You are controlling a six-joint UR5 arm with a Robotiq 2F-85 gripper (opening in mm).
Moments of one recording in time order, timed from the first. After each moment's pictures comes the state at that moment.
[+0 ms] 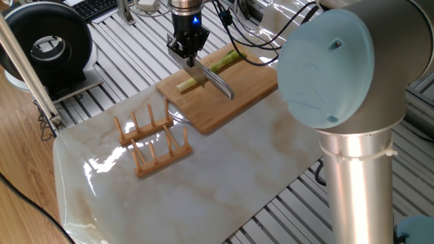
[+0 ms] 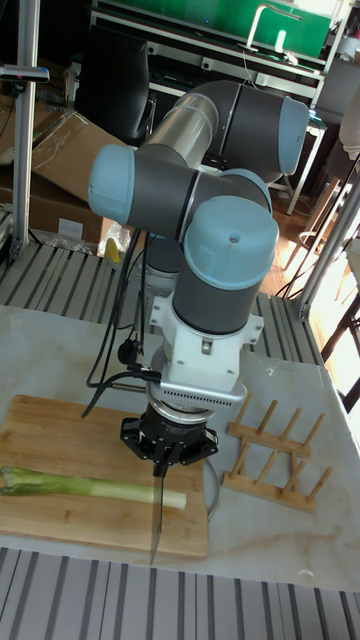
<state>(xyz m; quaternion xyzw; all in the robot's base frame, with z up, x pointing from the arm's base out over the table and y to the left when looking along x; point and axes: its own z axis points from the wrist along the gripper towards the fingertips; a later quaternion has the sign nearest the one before) 0.686 0.012 0.090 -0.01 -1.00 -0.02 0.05</state>
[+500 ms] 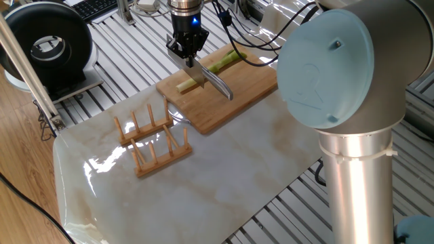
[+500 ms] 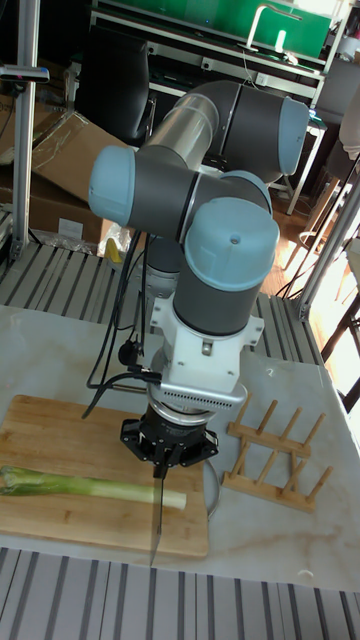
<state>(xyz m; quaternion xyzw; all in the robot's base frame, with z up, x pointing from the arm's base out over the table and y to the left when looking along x) 0.688 0.012 0.088 -0.02 -1.00 -0.02 0.04</state>
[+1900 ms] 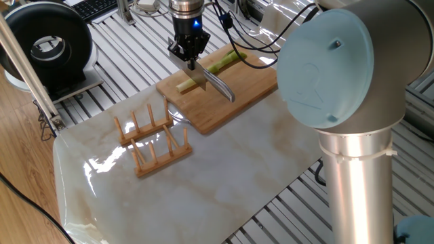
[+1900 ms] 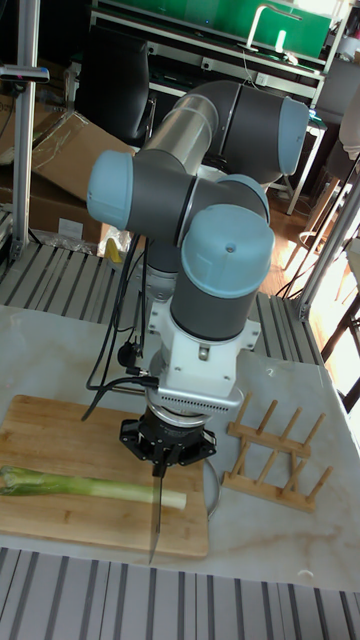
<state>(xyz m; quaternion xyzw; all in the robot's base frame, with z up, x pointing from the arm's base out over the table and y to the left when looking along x) 0.682 0.011 0.082 -0.01 -1.00 -0.02 0.05</state>
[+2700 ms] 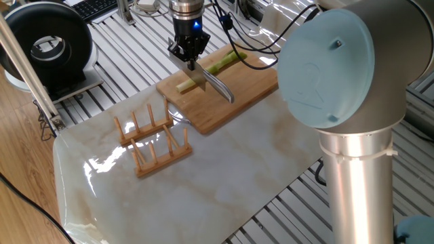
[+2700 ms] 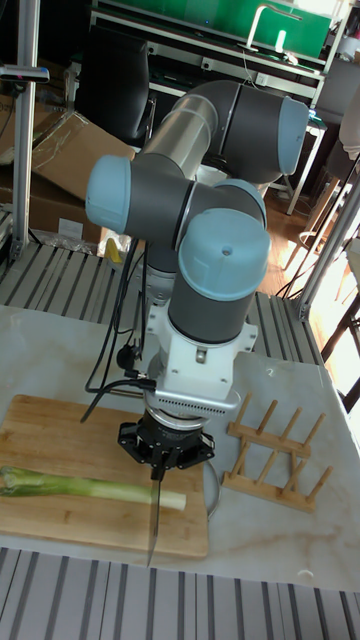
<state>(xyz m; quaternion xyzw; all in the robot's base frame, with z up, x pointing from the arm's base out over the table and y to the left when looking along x) 0.686 0.011 0.075 -0.02 -1.00 -0.02 0.05</state>
